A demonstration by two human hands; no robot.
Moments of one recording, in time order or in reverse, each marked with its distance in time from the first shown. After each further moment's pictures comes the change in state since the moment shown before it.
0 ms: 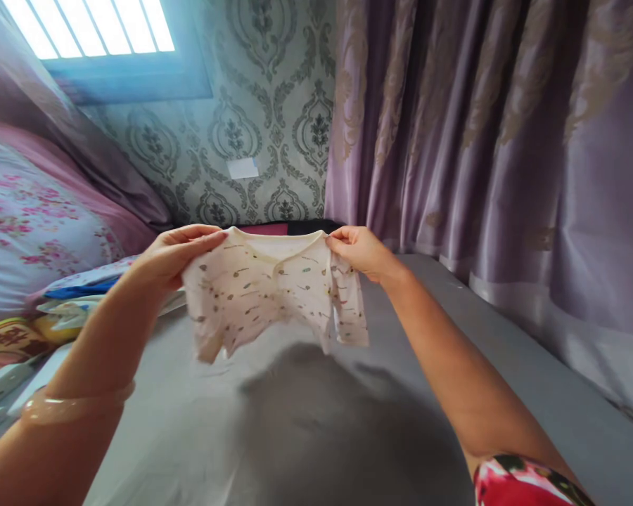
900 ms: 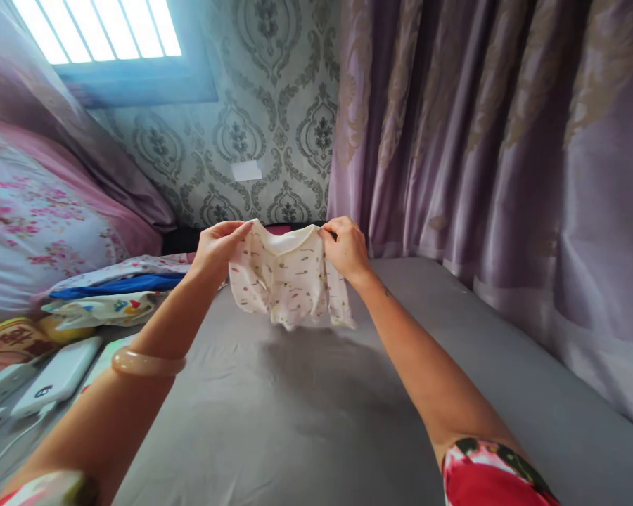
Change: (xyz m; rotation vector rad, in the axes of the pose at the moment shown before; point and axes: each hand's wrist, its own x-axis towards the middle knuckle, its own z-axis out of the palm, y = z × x) left_hand 0.040 -0.031 0.047 -0.092 0.205 0.117; right_hand 0.031 0.009 0.030 -0.551 0.367 -0.420
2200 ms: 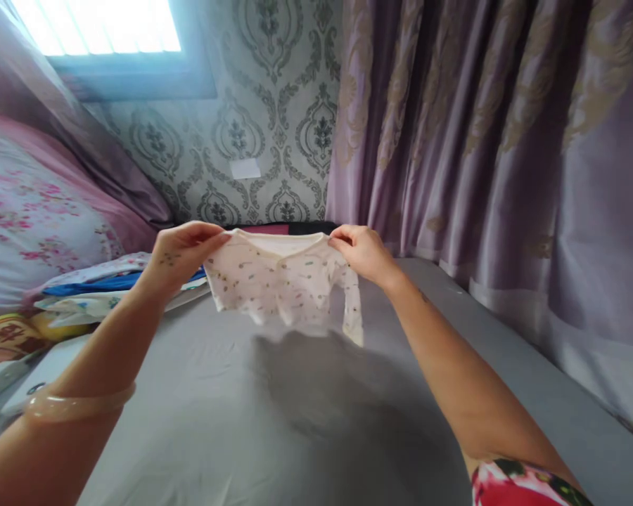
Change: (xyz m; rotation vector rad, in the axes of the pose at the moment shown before) left_hand -0.024 0.024 -0.049 0.359 -0.048 0.296; right_hand -0.011 0.005 -0.045 0.125 -0.241 0.078
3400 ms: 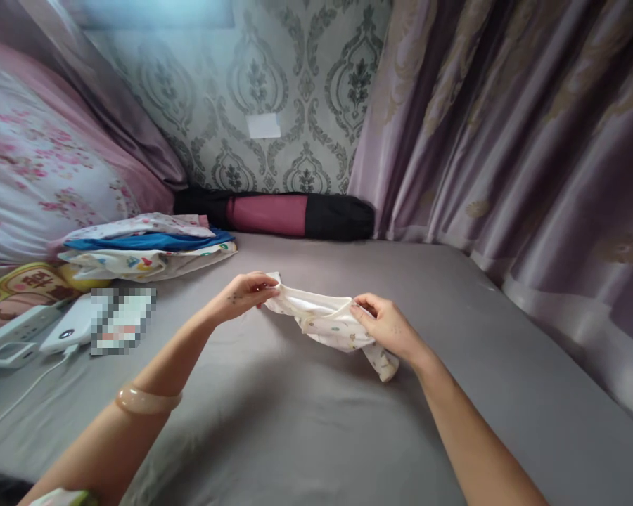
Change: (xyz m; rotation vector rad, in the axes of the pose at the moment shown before) left_hand -0.087 -0.095 0.038 0.046 -0.617 -0.197; right_hand -0.126 0.054 0.055 0.273 -0.356 0.375
